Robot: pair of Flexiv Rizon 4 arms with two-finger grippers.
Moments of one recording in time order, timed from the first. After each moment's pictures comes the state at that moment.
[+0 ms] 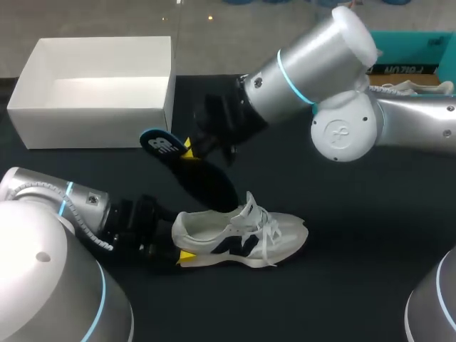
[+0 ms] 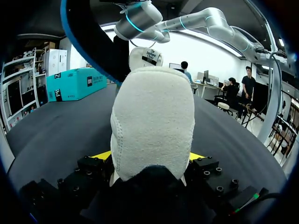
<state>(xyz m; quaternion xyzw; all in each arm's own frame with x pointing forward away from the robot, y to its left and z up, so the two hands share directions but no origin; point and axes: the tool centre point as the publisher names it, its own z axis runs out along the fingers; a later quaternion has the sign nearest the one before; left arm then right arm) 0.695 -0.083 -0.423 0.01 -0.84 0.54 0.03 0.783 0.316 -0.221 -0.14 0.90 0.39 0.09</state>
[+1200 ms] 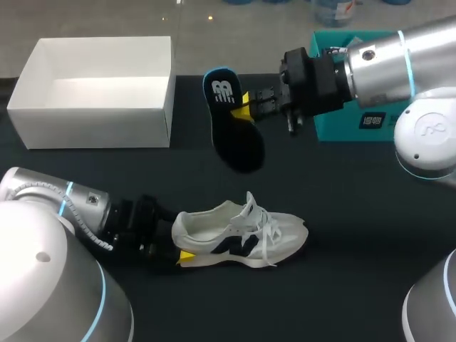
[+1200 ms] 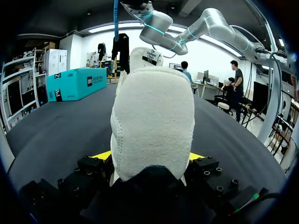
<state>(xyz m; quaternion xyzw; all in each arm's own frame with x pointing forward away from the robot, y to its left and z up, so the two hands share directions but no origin) 0.695 -0.083 -0.423 0.01 -0.84 0.54 0.03 0.766 0.222 -0.107 -0.08 0.83 0.54 0.11</state>
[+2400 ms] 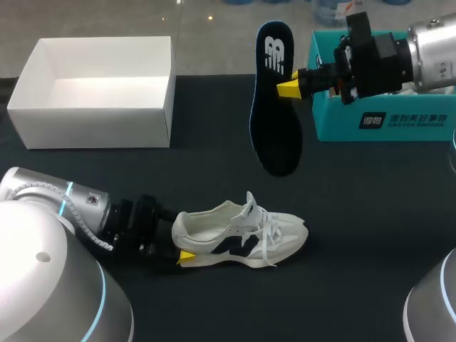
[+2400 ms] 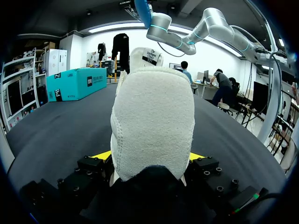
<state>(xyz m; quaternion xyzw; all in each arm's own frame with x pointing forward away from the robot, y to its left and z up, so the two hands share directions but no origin) 0.695 -0.083 -0.423 0.01 -0.84 0.54 0.03 0.753 0.152 -0.053 0.10 0.80 0.59 -0.02</state>
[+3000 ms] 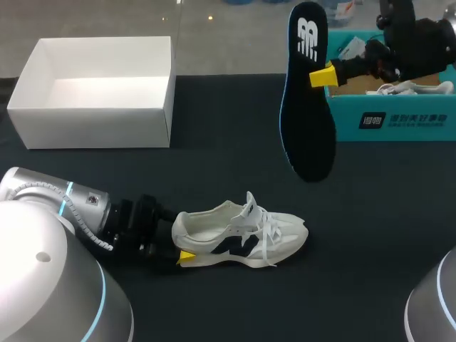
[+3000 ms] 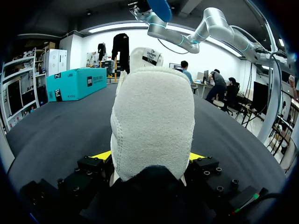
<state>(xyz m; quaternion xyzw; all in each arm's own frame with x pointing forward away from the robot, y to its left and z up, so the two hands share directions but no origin) 0.695 -0.083 -0.423 0.01 -0.84 0.54 0.03 0.722 0.111 -0.012 0.14 0.79 0.58 -0.13</state>
